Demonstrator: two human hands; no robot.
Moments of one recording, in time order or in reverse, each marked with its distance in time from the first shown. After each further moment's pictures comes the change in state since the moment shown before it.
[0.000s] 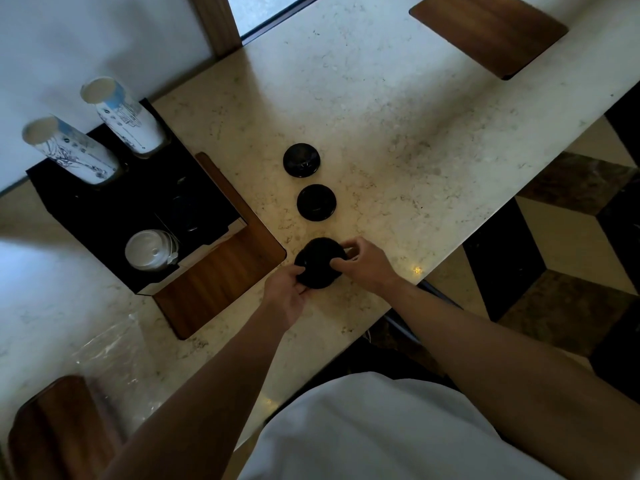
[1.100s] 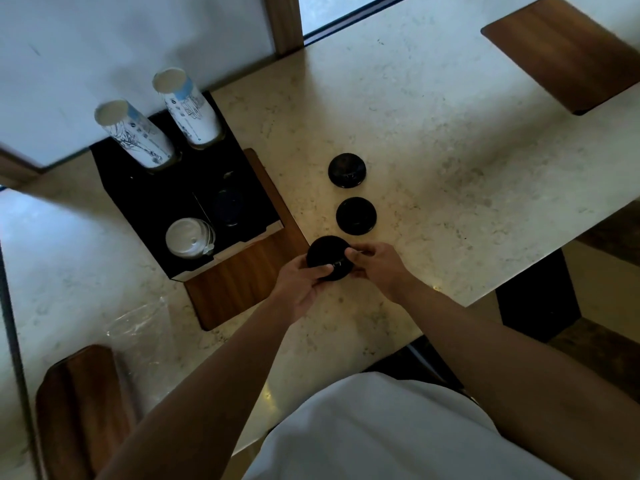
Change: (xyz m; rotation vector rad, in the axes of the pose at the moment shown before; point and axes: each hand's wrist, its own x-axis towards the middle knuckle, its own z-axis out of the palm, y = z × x) left_hand 0.001 0.041 -0.007 0.066 -0.064 0.148; right_hand 0.040 -0.039 0.022 0.445 -0.198 0.065
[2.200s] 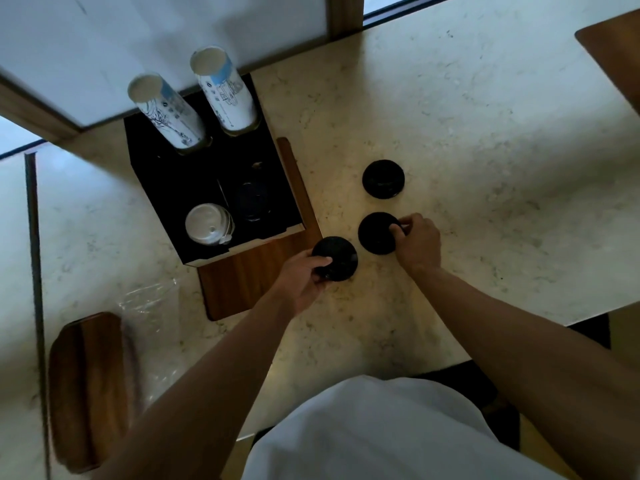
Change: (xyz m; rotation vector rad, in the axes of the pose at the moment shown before) left_hand 0.031 0.025 -0.005 -0.151 0.135 -0.056; right_hand 0.093 -0.032 -0.027 -0.827 0.409 -0.227
